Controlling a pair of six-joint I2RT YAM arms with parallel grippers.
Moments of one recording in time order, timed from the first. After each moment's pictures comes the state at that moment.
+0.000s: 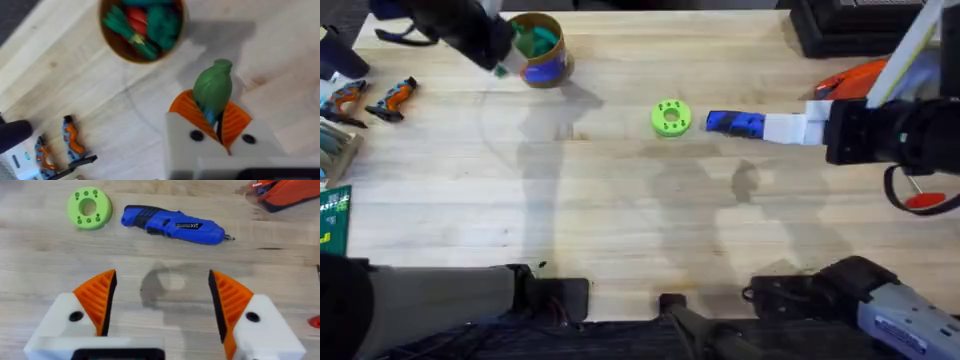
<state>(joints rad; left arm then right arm) 0.09 1.52 1.43 -0.99 0.09 0.69 0.35 0.85 0.99 -1.06 0.18 0.29</state>
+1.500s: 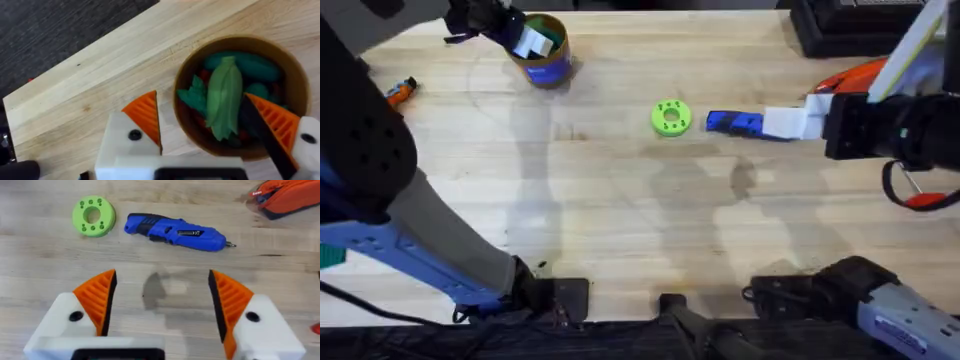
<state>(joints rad) 0.14 1.88 1.44 -0.38 0.09 0.60 0.35 0.85 0.99 -1.02 0.18 0.29</state>
